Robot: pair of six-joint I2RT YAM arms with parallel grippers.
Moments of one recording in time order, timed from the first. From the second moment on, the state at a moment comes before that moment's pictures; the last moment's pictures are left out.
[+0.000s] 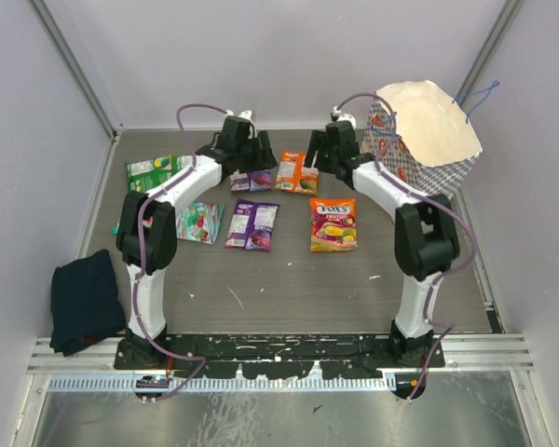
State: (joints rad) left arm -0.48 2.05 1.70 -0.28 0.11 -0.53; right arm 0.35 1.84 1.43 -0.16 0.11 0.46
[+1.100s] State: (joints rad) left arm -0.47 2.51 2.24 -0.51 0.08 -0.46; right arm 0.29 2.19 1.53 -0.02 -0.11 0.56
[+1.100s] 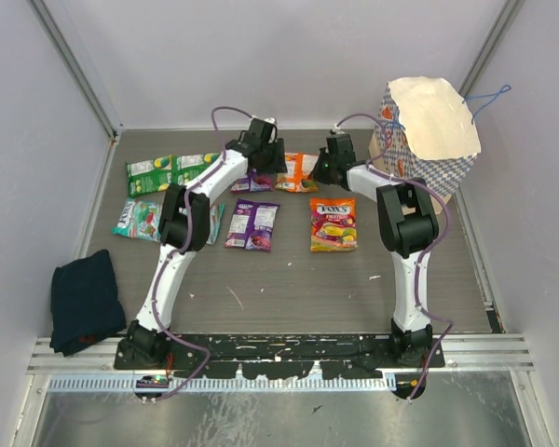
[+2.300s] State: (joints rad) left arm -0.35 2.13 1.71 -0.38 0.24 -0.49; right arm 0.57 2.52 2.22 -0.73 1.24 -0.21
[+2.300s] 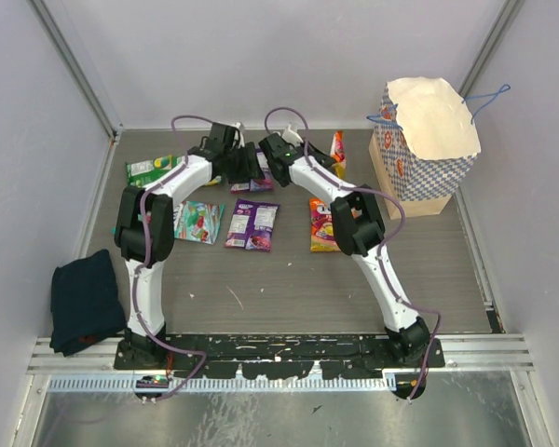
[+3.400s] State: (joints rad) left arm -0.29 1.94 1.61 -0.48 0.13 -0.38; right arm 0.36 2.27 2.04 -0.45 0.11 0.20
